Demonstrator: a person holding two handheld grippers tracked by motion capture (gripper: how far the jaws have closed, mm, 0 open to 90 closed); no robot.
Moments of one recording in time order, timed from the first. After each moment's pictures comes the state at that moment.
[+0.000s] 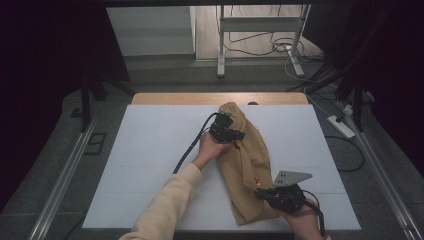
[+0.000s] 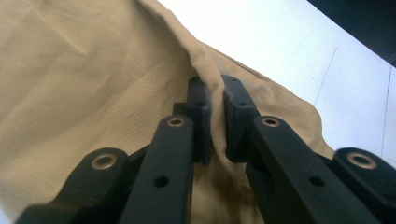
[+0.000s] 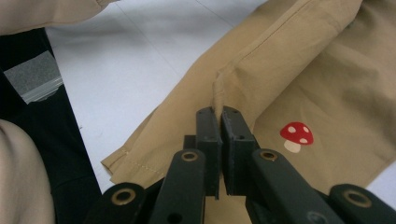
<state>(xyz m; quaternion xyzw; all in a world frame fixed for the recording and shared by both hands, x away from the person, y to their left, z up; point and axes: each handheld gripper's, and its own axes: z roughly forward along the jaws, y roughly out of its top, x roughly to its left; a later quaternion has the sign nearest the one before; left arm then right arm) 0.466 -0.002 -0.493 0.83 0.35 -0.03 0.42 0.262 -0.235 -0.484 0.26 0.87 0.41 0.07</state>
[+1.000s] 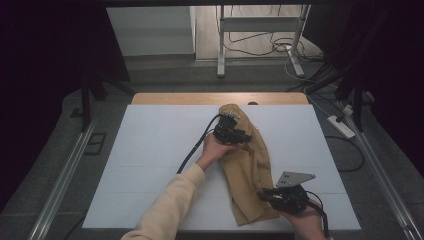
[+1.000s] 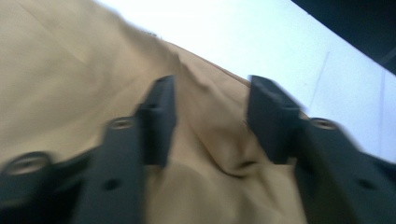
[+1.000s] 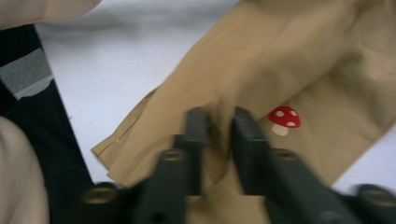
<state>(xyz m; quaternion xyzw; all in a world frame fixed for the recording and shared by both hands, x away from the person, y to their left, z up) 0.462 -0.011 -0.493 0.83 0.33 -0.02 0.44 0.262 -0.244 -0.487 0.28 0.87 0.40 0.08</state>
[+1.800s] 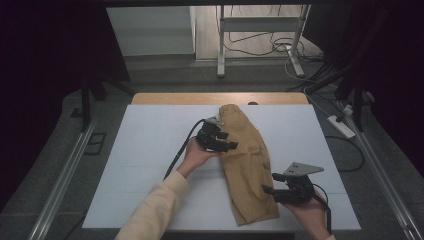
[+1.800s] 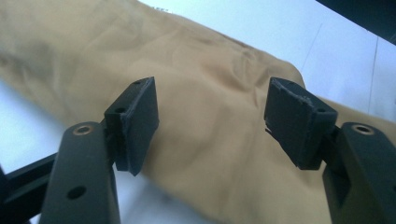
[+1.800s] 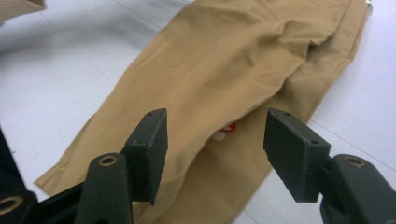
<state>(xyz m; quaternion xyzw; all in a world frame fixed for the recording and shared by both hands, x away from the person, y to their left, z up) 0.424 0.045 -0.490 0.84 0.32 0.01 0.44 0.281 -0.259 -0.481 0.34 0.84 0.40 0.12</state>
